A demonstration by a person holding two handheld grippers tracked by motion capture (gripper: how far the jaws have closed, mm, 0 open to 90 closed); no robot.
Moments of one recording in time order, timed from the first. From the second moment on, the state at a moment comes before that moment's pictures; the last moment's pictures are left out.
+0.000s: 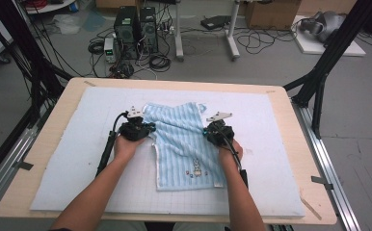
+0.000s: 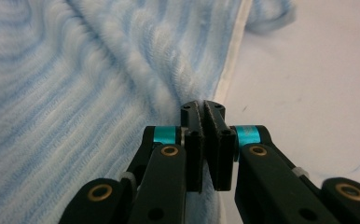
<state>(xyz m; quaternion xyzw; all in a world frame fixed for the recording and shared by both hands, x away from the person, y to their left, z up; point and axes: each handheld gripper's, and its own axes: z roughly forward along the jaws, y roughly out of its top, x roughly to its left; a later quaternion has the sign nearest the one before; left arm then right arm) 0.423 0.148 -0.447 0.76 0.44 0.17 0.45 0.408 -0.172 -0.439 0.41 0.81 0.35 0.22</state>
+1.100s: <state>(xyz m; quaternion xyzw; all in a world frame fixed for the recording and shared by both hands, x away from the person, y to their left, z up) 0.387 0.159 -0.434 0.75 0.45 0.14 0.47 0.383 -0.203 -0.401 0.44 0.76 0.40 0.25</state>
